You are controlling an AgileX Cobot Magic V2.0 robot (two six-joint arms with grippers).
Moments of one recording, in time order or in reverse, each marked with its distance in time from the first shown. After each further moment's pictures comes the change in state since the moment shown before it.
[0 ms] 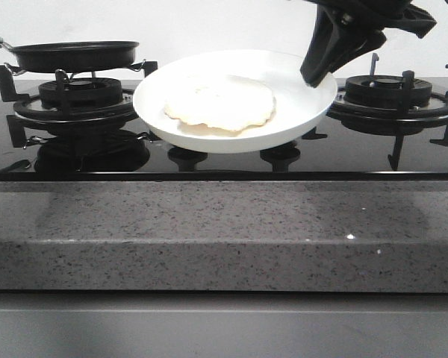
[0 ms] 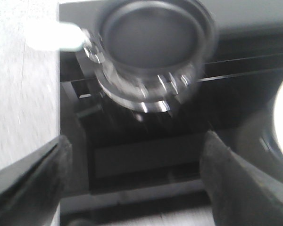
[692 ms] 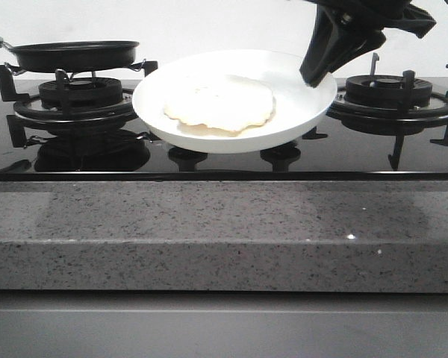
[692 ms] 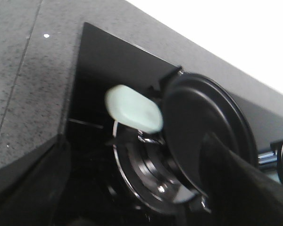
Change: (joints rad) left arm 0.540 0.672 -0.376 -0.903 0.128 0.535; right arm 0.000 0.000 0.000 0.000 0.000 0.000
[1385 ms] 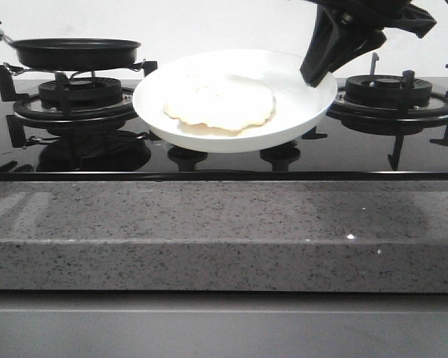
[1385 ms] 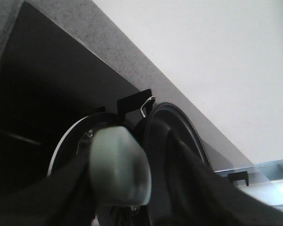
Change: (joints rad) left arm -0.089 0.262 0.001 -0.458 -0.051 0.120; right arm 0.000 0.000 0.000 0.000 0.000 0.000
